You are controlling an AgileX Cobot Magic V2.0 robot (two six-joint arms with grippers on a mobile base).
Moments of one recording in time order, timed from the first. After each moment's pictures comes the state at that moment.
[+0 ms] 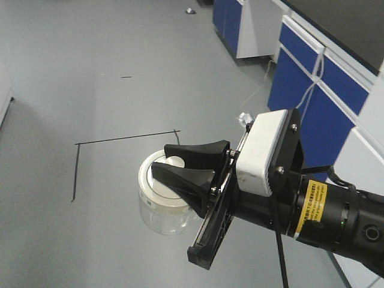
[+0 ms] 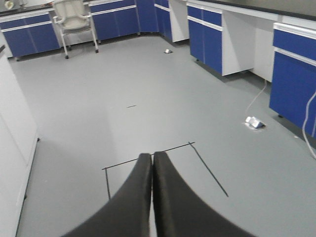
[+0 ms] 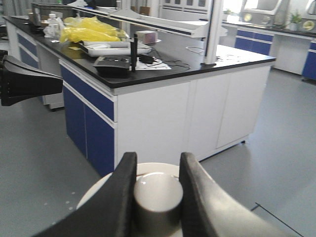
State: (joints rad) left arm -0.02 0.25 -0.35 0.03 0.36 0.10; right arm 0.68 1.20 -0.65 -0.85 -0.59 0.65
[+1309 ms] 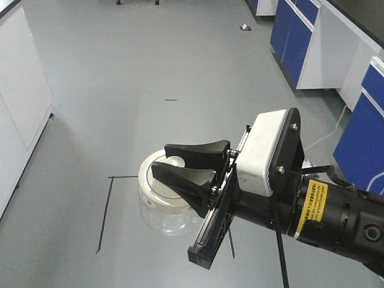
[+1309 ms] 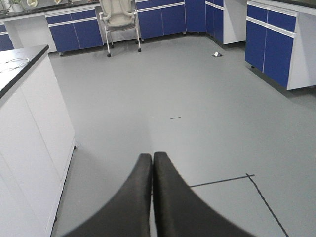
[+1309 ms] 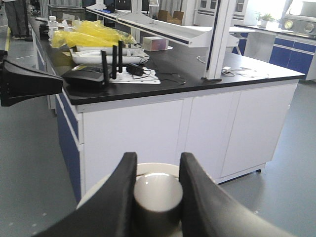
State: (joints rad) left arm -0.02 0.25 -0.35 0.03 0.36 0.10; right arm 0.68 1.20 -0.65 -0.85 -0.59 0.65
